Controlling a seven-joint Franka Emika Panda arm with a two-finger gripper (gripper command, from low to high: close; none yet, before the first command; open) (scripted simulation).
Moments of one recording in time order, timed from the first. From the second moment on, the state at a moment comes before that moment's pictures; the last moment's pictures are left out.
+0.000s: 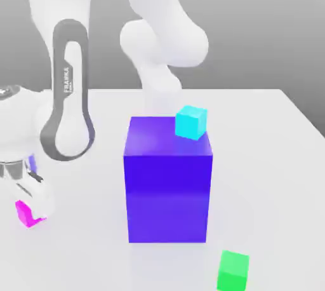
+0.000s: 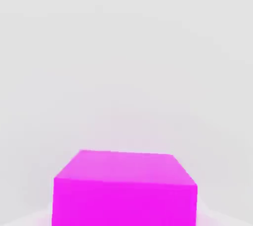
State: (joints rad) arm -0.52 0.32 -0.21 -2.59 0.27 2.90 0.52
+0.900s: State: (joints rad) arm 0.12 0.29 0.12 -2.43 -0.08 2.72 1.01
